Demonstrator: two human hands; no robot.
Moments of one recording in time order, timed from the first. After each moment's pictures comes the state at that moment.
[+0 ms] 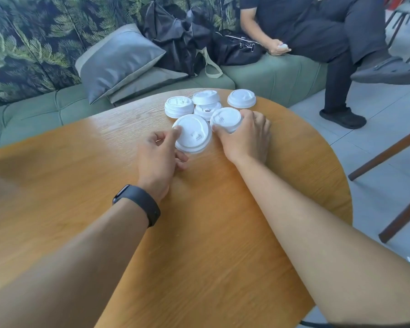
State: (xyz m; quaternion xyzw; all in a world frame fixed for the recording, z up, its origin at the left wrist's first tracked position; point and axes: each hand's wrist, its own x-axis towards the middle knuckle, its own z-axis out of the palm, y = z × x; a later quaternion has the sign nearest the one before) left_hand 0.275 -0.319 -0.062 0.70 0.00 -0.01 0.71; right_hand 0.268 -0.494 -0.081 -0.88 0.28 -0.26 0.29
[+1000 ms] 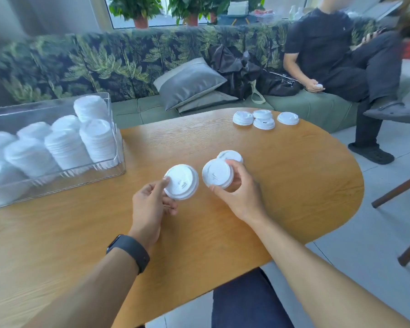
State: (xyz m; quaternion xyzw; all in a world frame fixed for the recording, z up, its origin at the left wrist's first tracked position) left_hand 0.095 -0.080 -0.050 0.63 0.12 0.01 0.77; right_hand 0.088 -0.296 -0.071 -0.84 0.03 -0.18 0.51
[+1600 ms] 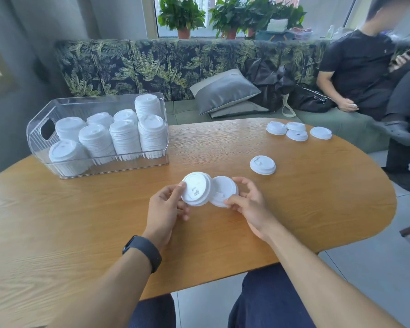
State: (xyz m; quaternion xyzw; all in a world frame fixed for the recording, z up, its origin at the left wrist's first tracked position) left_hand 0.048 -0.018 -0.052 0.62 0.10 0.02 0.77; right_hand 0.056 -0.228 -0.054 -0.67 0.05 0.06 0.74
